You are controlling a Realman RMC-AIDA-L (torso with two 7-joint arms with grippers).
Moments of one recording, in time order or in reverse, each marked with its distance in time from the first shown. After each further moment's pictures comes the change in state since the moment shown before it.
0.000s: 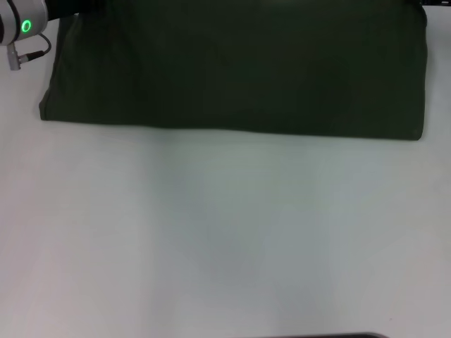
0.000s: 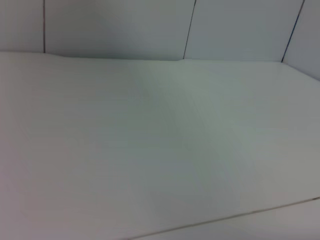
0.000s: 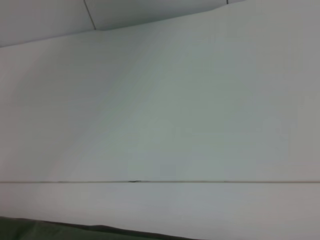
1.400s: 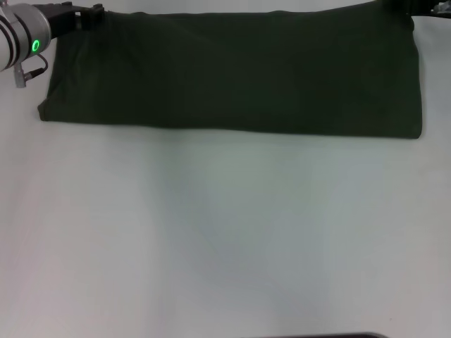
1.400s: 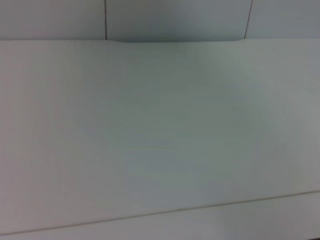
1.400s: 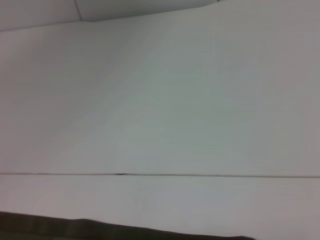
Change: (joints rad) left arm 0.008 -0.049 0.055 -0.049 -0.003 -0.270 0.004; right arm 0.001 0.051 -0.038 0.018 0.012 0.136 -0.040
